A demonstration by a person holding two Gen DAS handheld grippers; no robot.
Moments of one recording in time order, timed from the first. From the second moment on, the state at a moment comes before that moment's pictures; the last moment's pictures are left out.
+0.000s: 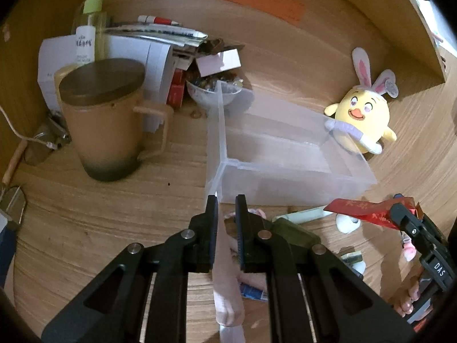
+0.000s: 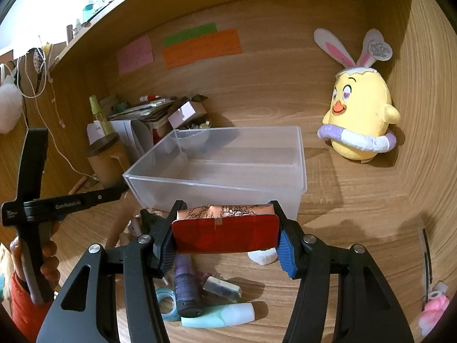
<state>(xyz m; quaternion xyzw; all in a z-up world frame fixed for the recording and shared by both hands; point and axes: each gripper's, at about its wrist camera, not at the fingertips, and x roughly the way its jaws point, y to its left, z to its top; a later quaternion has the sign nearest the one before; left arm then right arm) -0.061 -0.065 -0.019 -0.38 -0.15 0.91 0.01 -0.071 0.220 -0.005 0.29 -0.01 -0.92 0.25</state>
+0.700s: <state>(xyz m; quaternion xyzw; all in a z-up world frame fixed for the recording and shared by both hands) -0.021 -0.051 -0.068 -0.44 -0.09 0.90 -0.03 -0.080 0.232 0.016 0.26 -0.01 -0.94 0.23</state>
